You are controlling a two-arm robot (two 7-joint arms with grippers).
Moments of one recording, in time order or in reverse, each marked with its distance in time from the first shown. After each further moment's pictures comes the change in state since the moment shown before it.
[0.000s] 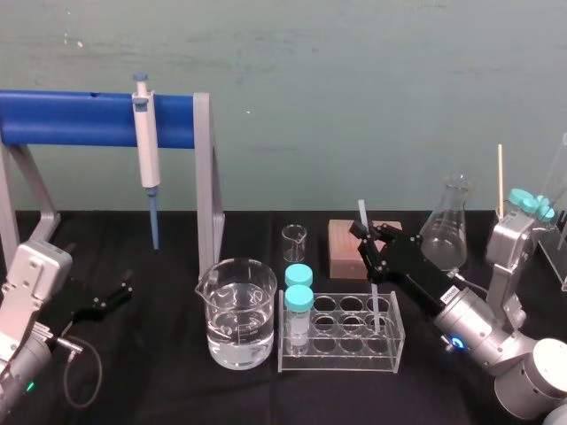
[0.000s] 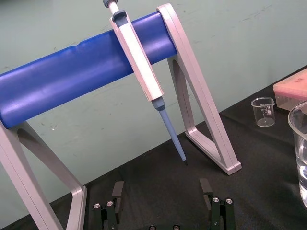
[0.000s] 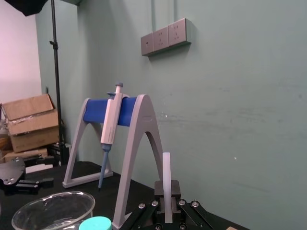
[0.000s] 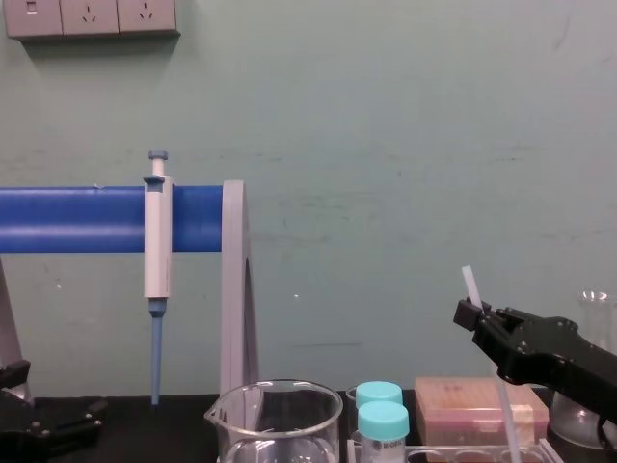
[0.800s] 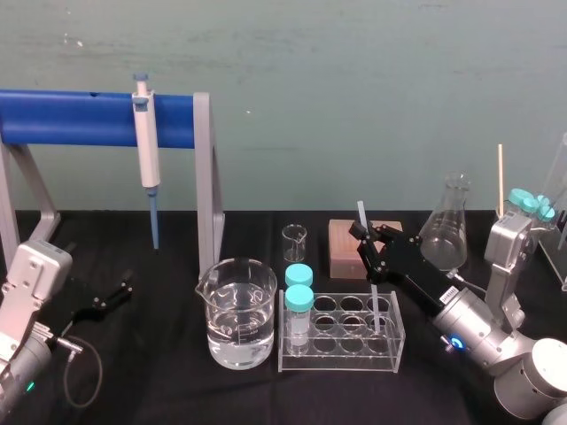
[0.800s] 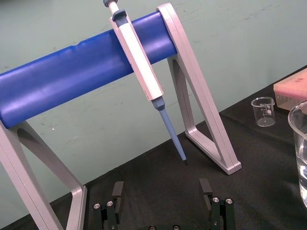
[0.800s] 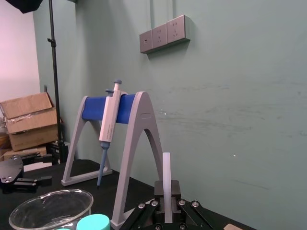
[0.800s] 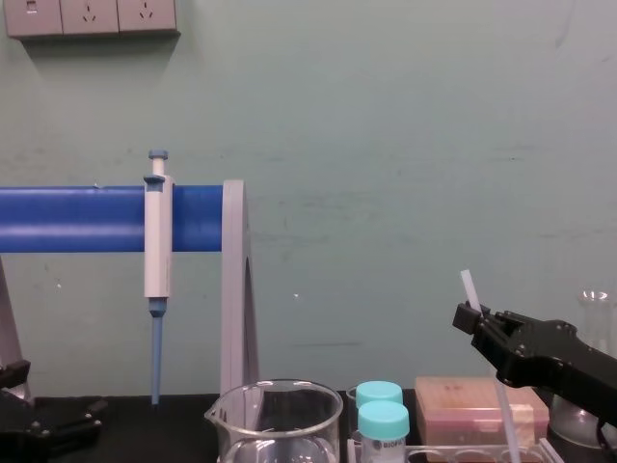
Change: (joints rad) left arm 0.000 0.000 0.000 0.000 0.000 0.000 0.000; right arm 0.005 -0.003 -0.001 0.011 -0.008 0.004 -0.006
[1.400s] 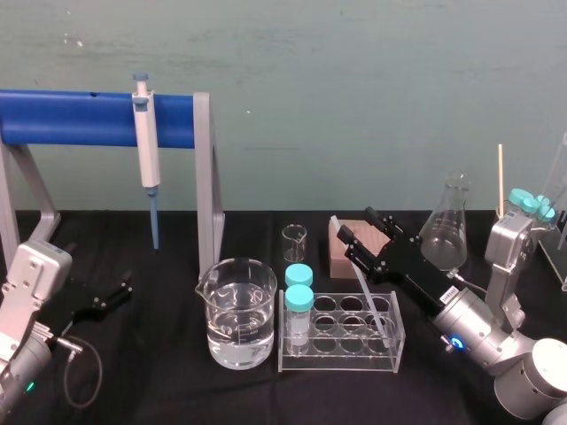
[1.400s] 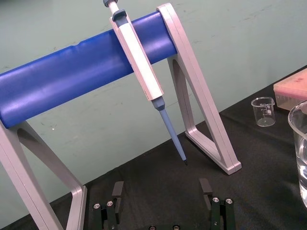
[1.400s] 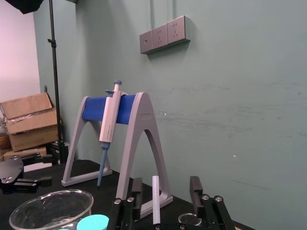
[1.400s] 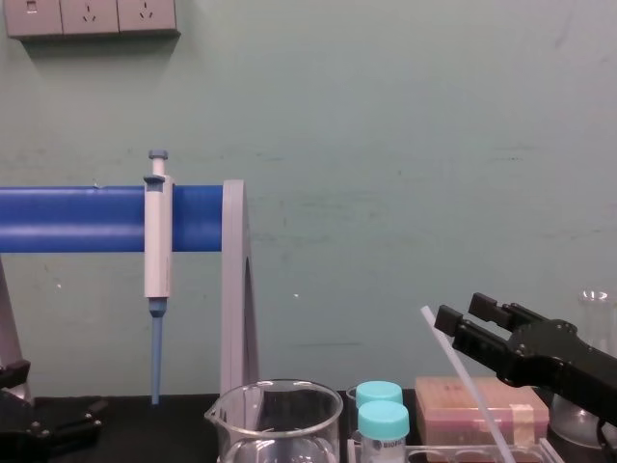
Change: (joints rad) left arm 0.000 0.000 0.000 0.000 0.000 0.000 0.000; right arm -0.001 0.000 0.000 -0.002 0.001 -0.002 0.000
